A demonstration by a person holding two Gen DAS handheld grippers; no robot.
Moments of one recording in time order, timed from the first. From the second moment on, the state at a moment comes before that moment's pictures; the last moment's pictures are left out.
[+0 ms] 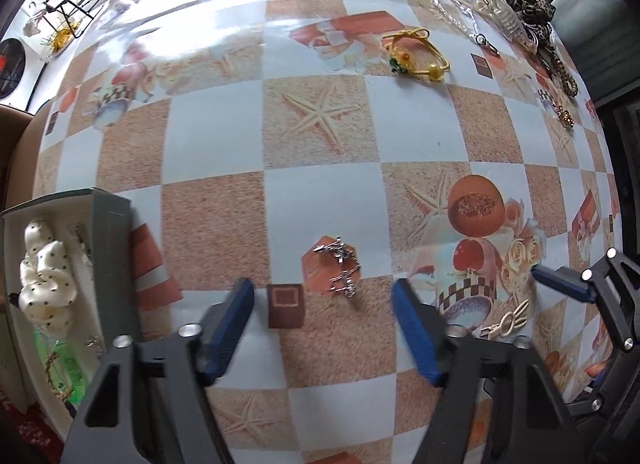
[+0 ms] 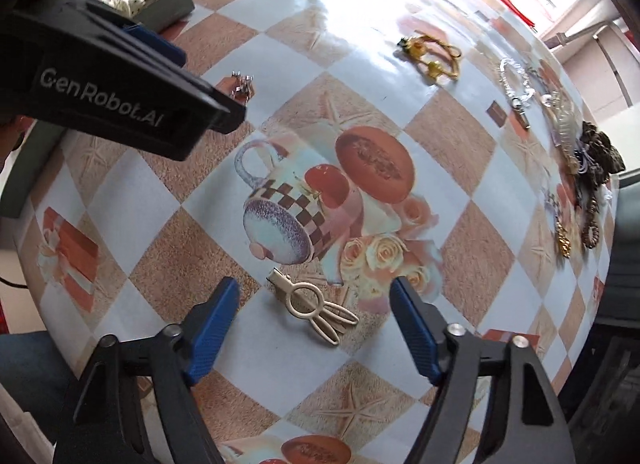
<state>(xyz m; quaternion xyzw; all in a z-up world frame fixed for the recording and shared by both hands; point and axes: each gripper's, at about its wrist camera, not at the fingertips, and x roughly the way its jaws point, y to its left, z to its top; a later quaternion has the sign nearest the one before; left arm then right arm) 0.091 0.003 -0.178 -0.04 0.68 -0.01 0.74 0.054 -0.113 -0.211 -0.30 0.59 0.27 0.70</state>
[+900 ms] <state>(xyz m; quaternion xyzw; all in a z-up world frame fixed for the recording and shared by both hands) 0.084 -0.007 -0.151 -0.05 0.66 -0.04 0.75 0.092 -0.174 -0.192 -0.10 0.66 0.21 0.71</state>
